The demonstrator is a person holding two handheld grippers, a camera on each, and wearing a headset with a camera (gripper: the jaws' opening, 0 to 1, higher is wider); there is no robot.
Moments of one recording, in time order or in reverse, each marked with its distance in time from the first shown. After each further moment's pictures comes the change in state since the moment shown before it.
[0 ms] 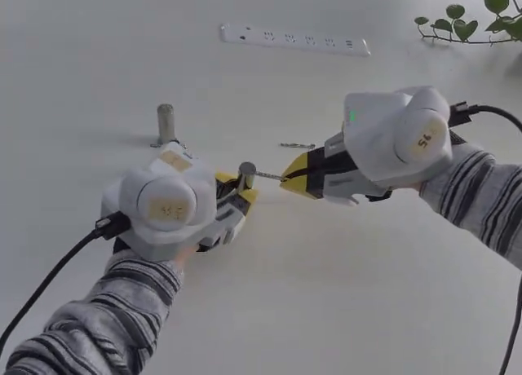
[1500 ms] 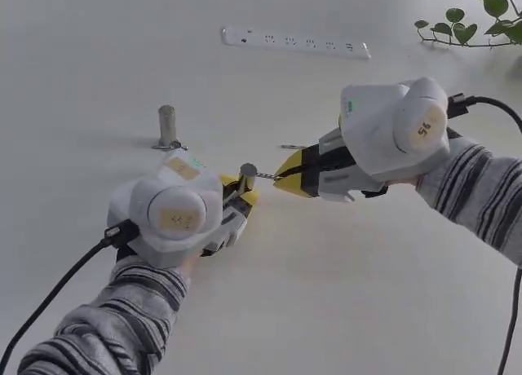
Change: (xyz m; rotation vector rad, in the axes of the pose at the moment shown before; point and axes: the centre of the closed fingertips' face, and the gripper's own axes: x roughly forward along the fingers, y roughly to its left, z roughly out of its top) left arm 0.001 0.002 -0.001 0.019 -0.006 0.032; right arm 0.005 0.001 0.013 -0.004 -0.031 0.022
